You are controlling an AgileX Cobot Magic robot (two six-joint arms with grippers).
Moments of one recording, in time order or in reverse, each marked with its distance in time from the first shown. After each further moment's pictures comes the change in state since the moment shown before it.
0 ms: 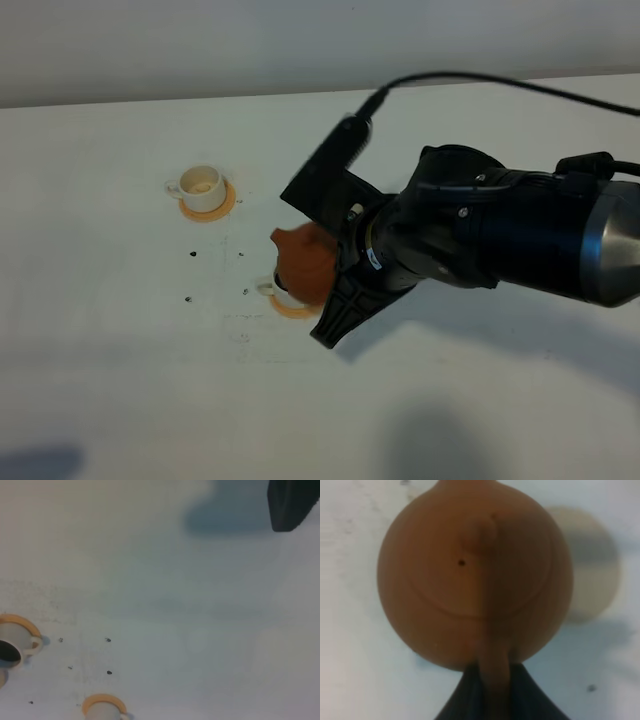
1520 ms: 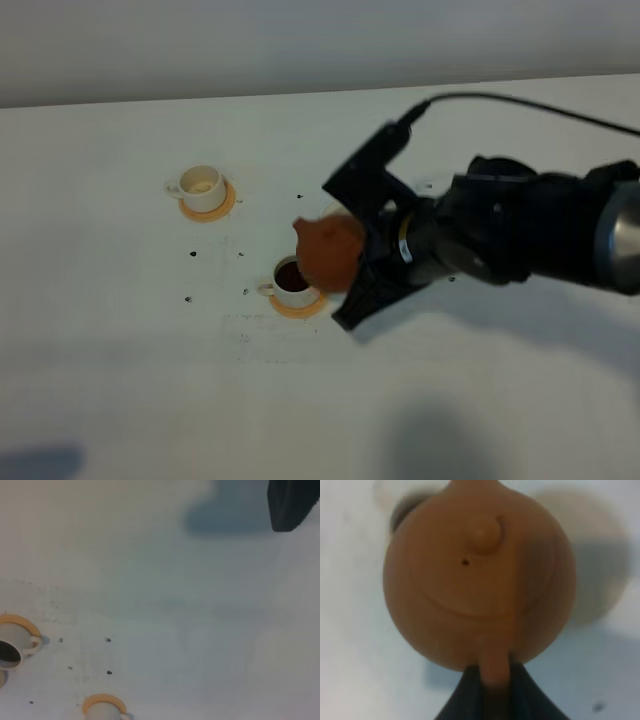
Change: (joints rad) left arm 0.000 0.000 0.000 0.000 0.000 0.000; right arm -0.110 0.012 0.088 0.026 -0.205 -0.041
